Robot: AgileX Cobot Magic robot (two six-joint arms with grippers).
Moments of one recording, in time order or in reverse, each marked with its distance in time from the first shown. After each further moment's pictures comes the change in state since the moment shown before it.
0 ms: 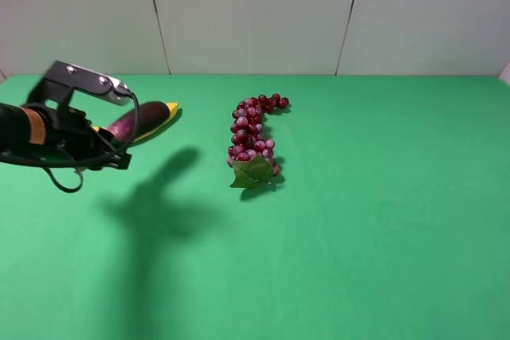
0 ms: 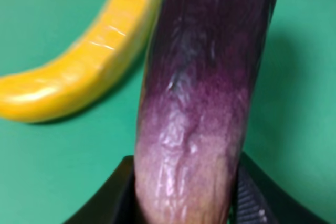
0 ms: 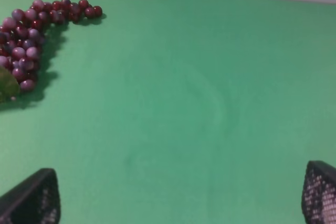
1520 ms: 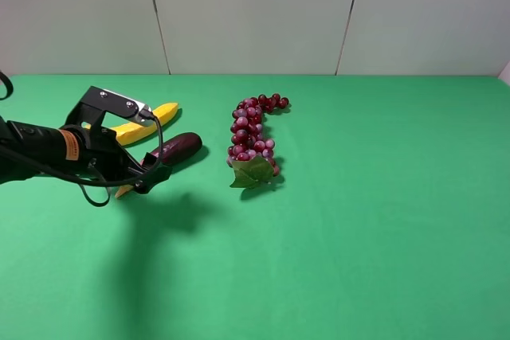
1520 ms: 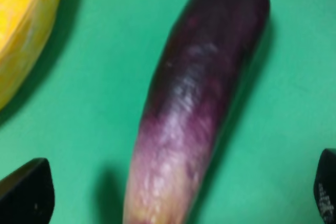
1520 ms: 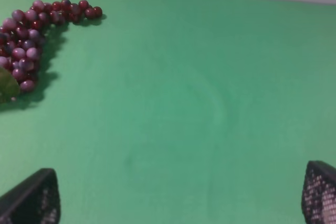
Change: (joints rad) left arm 0.000 0.174 -0.004 -0.055 -0.202 0.081; right arm 0.000 0.000 0.000 0.000 -0.002 0.000
